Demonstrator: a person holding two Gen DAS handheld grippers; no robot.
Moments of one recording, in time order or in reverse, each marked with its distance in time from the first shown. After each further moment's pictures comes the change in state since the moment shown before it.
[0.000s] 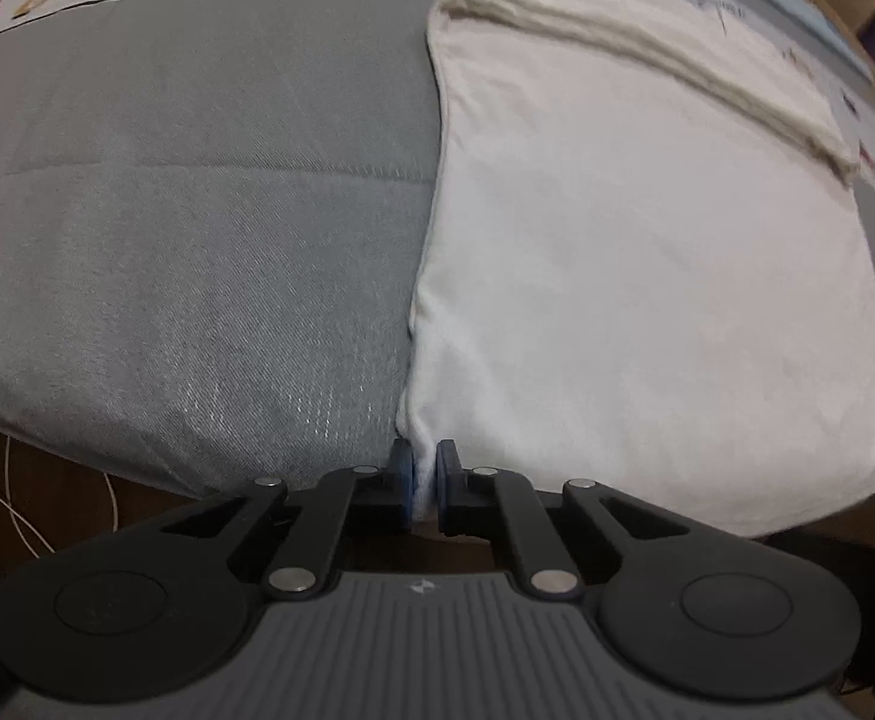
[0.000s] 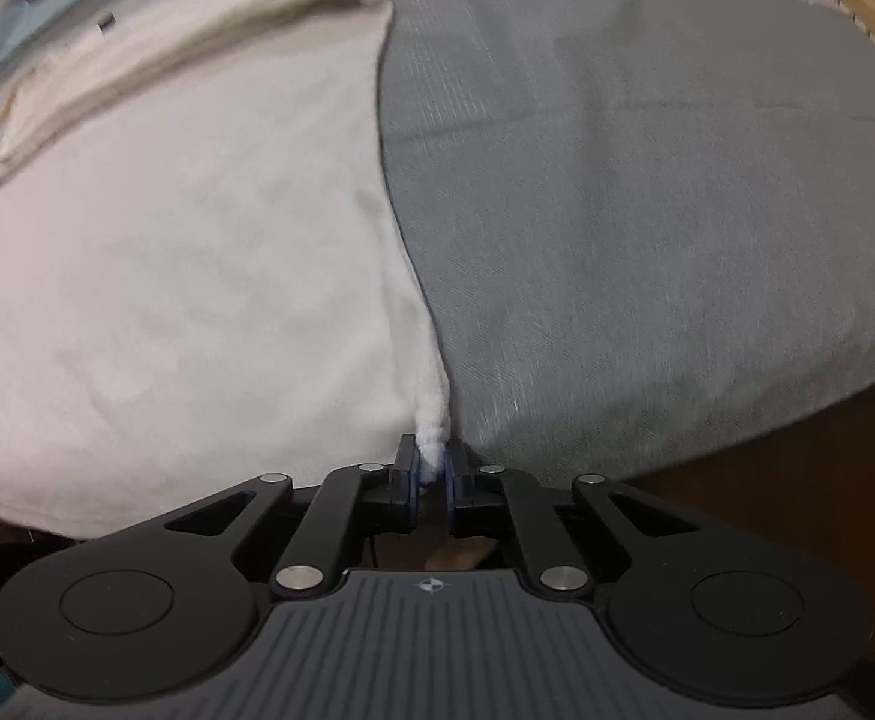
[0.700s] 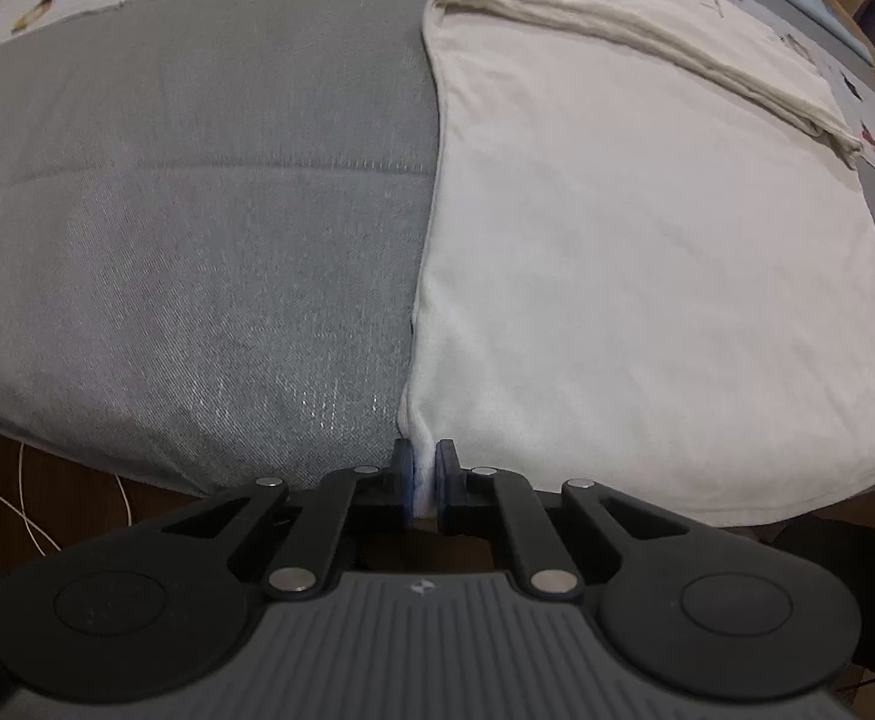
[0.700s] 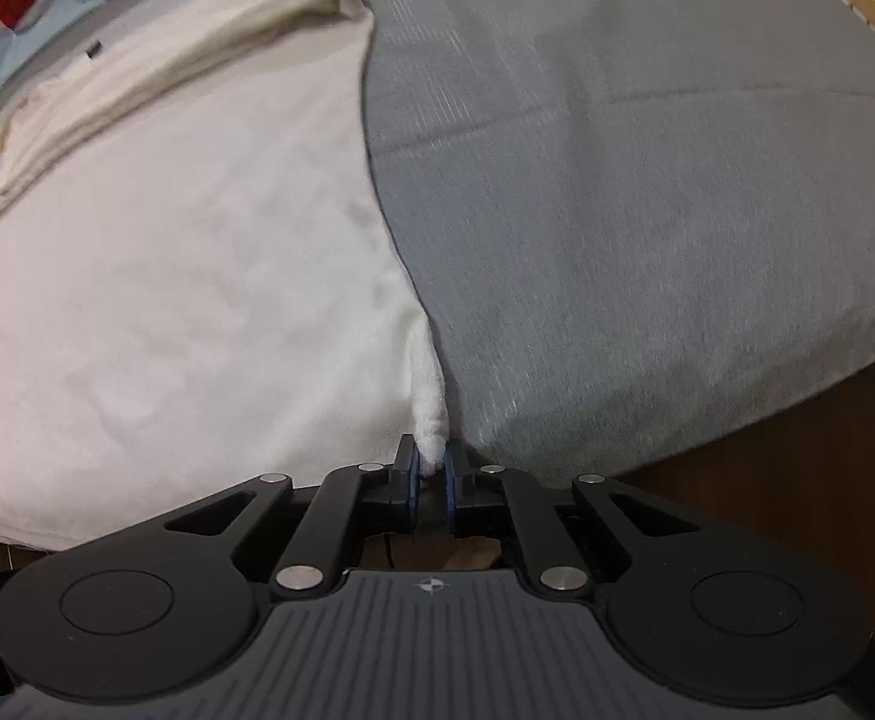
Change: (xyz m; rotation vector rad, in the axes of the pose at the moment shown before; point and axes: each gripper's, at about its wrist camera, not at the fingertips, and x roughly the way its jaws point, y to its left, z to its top) left arm 0.001 -0.008 -0.006 0.055 -0.004 0.042; right arm -0.004 -0.005 -0.002 0.045 -0.005 0.016
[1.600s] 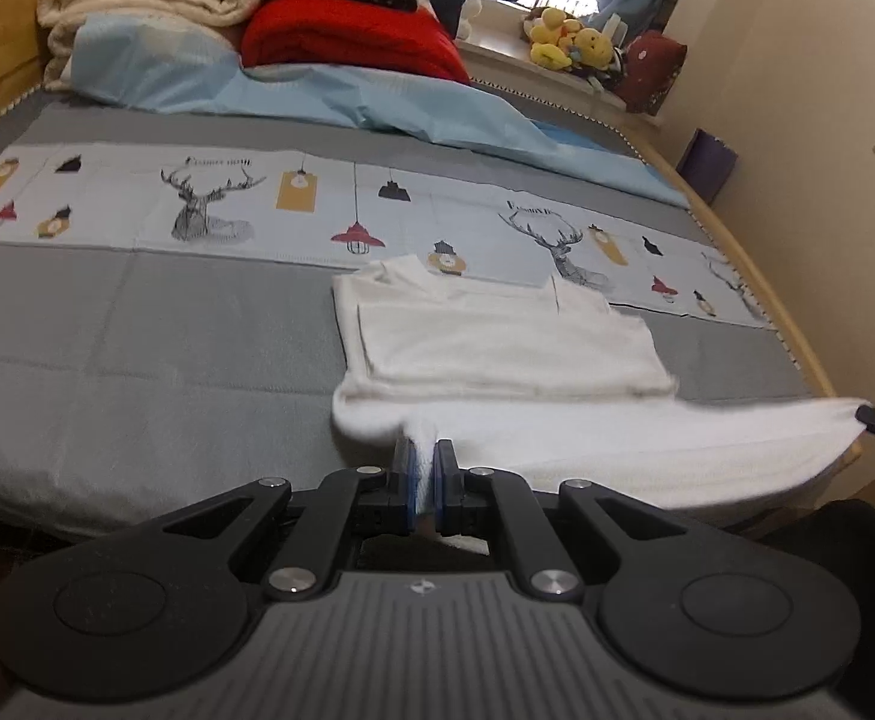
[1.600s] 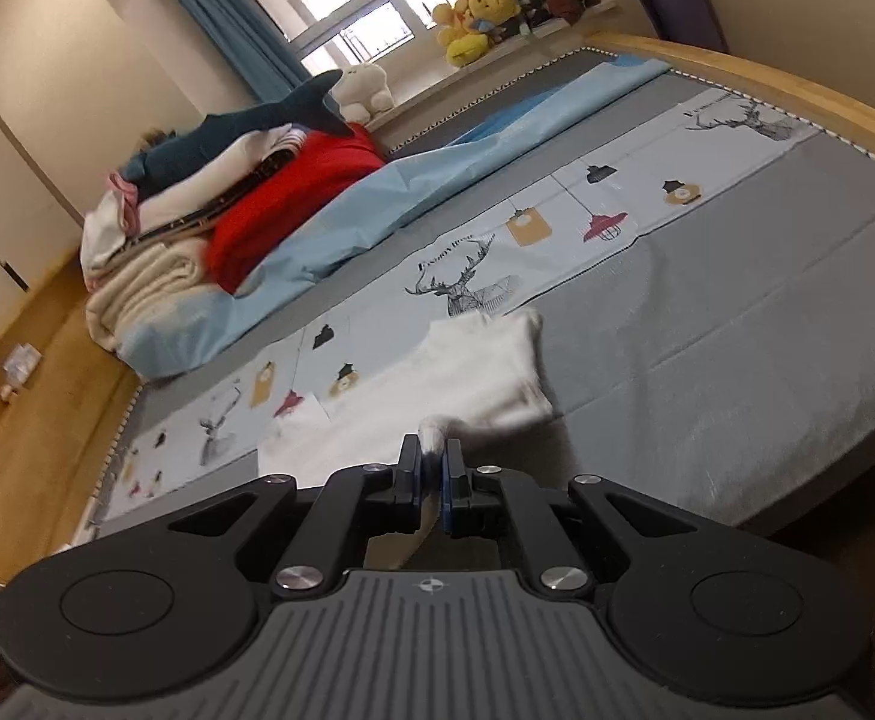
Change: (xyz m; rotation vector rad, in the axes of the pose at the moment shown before) left arm -0.242 0.023 -0.061 0.060 -0.403 -0.247; right arm -0.224 -0.069 -0.035 0.144 -0.437 0.422
